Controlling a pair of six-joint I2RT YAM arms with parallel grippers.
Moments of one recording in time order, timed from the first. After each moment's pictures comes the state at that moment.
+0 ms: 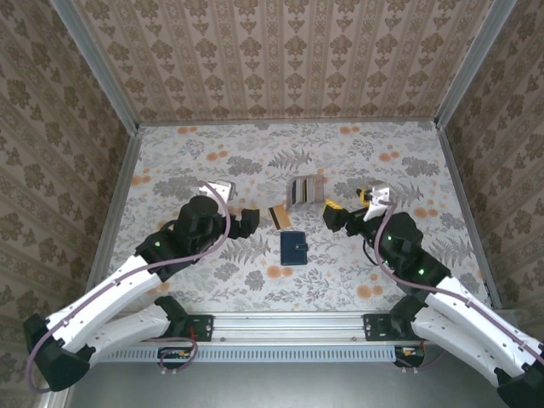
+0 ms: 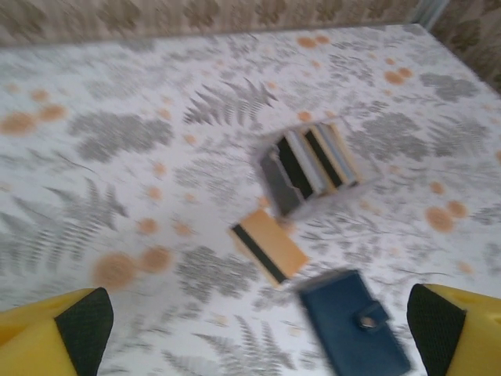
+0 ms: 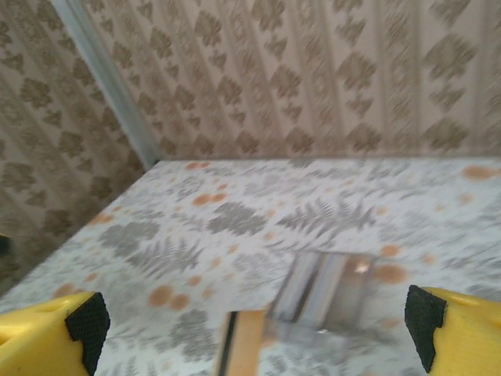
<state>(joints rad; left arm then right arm) -0.83 0.85 0.79 -0.43 -0.25 -0.29 0.62 0.62 0.49 0.03 0.21 0.25</state>
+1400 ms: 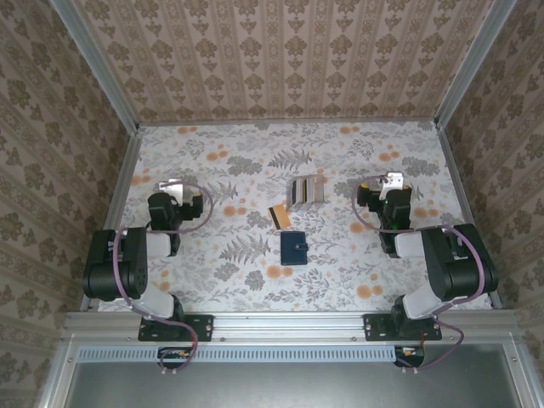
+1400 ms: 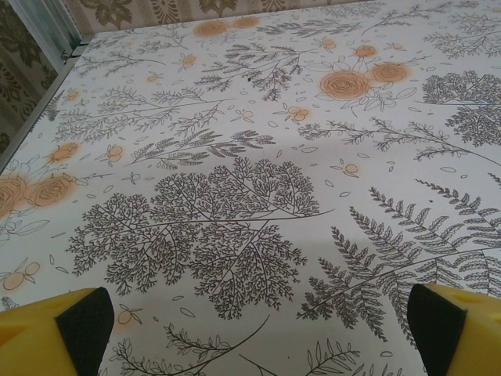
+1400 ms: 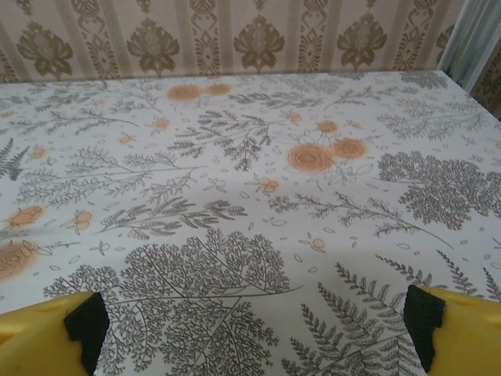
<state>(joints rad) 0.00 1.54 0.40 0.73 0.03 0.11 0.04 1.54 0.39 0.83 0.19 0.04</state>
